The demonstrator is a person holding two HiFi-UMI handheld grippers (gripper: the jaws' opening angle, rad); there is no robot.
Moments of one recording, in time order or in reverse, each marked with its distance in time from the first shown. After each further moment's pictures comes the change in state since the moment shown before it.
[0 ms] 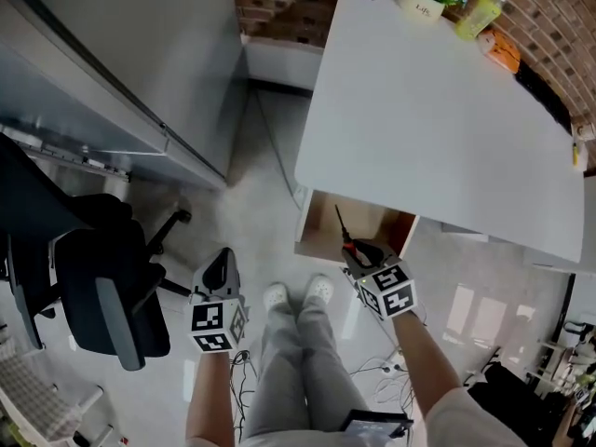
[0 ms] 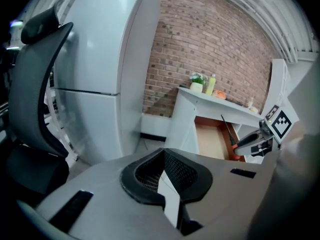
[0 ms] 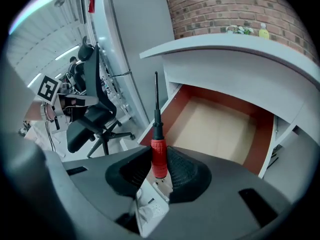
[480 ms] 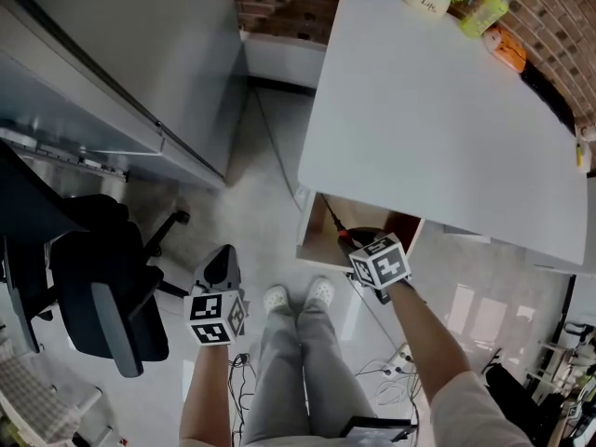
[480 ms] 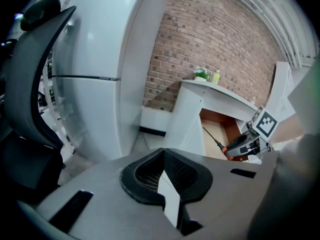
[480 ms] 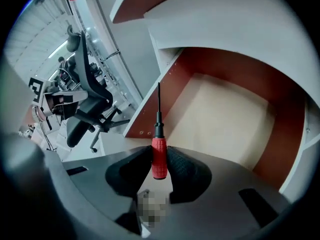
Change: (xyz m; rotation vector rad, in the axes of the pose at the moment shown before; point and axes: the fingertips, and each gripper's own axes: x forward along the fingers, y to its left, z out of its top) left arm 0.032 0.008 -0.023 -0.040 0.059 -0.015; right arm 0.060 -0.026 -0.017 0.030 0.203 0.048
